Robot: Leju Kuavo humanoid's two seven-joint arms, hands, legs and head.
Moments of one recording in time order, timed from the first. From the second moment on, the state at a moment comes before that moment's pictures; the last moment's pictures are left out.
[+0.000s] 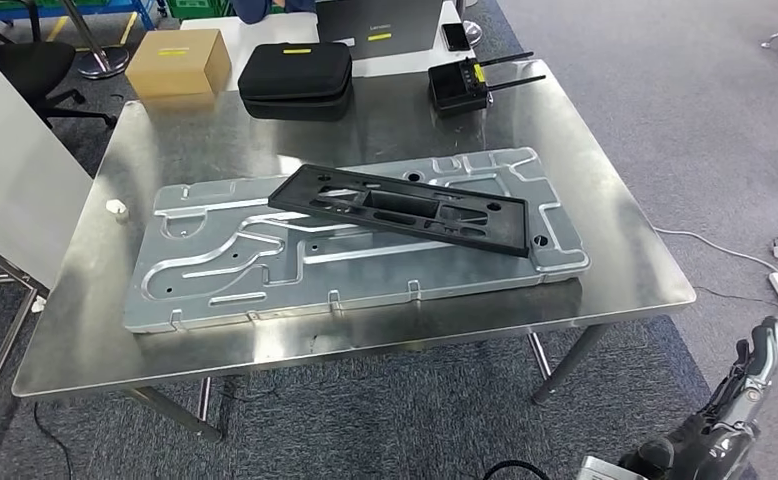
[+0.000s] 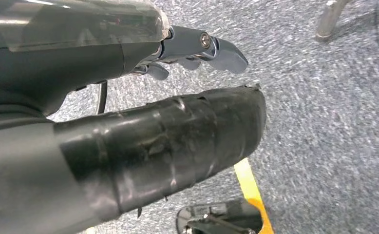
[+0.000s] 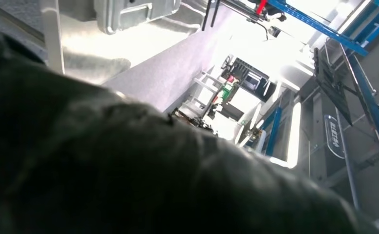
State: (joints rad) left arm -0.07 -0.17 1.08 -0.20 -1.36 0.23 -0.38; right arm 0.35 0.16 0.21 -2.02 0.73 -0.70 -0.53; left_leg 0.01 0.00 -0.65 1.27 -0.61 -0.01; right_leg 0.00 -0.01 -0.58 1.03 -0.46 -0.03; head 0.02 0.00
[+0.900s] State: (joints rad) left arm -0.07 -0.16 1.08 -0.21 -1.36 0.23 -0.37; right arm 0.37 0.17 0.21 -2.03 0.72 -0.70 -0.54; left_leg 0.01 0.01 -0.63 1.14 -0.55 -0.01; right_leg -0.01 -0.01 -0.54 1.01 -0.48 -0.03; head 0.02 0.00
